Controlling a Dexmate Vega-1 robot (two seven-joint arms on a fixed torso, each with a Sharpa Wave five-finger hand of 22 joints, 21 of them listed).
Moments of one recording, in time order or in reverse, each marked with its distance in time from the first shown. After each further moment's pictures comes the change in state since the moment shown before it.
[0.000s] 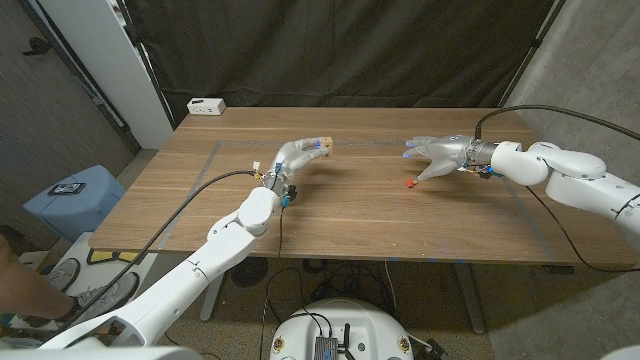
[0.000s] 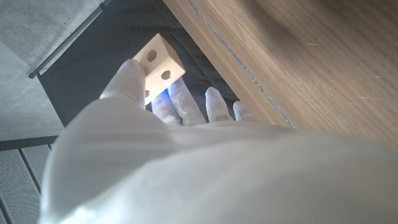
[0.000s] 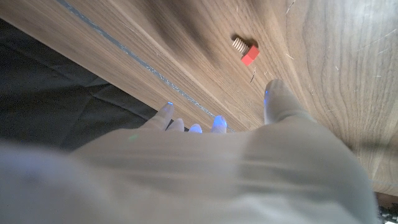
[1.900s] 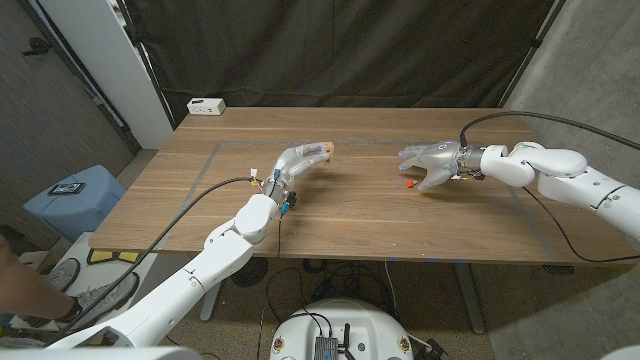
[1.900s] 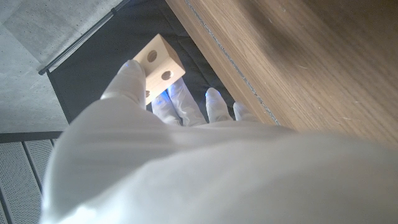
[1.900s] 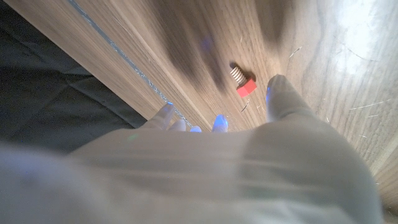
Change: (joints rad) left arm 0.041 0.017 -0.008 -0.020 -0.041 -0.038 -0.033; left_hand 0.002 0.009 -0.004 -0.004 -0.007 0.000 0.000 -0.001 0.000 0.000 0.000 -0.007 0.005 -0.009 -0.002 0.000 0.000 0.000 0.000 0.000 0.000; right arm 0.105 0.069 -0.094 0.118 -0.212 0.109 0.000; right_hand 0.023 -0.024 0.008 0.008 0.000 0.008 -0.011 0.022 0.019 -0.037 -0.002 0.000 0.000 0.000 0.000 0.000 0.005 0.000 0.000 0.000 0.000
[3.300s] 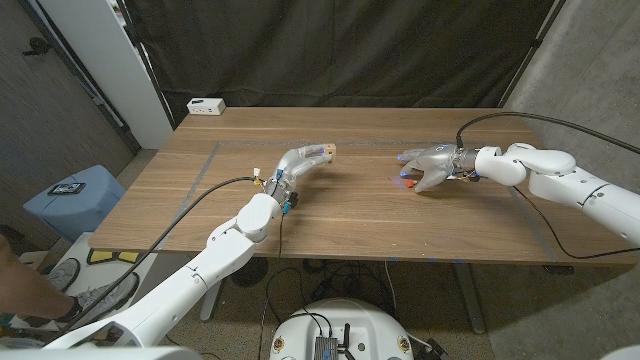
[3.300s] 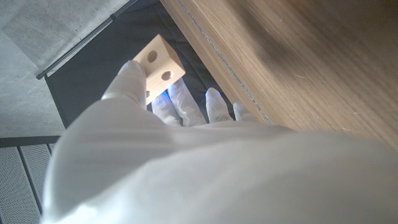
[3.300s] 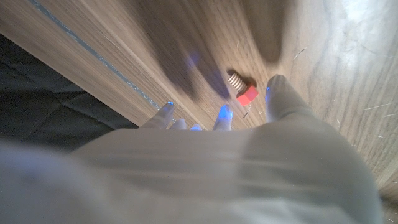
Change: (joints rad) left arm -0.024 -0.009 0.016 0.033 -0.007 0.004 -0.022; left_hand 0.000 0.010 -0.007 -0.001 -0.004 0.000 0.000 0.000 0.000 0.000 0.000 -0.004 0.008 0.000 0.000 0.000 0.000 0.000 0.000 0.000 0.000; right arm 0.060 0.054 -0.057 0.099 0.044 0.015 0.011; right_hand 0.000 0.000 0.008 0.008 0.000 0.139 0.029 0.081 0.023 0.024 -0.002 0.009 0.000 0.020 -0.005 0.007 0.005 0.008 -0.007 0.004 0.000
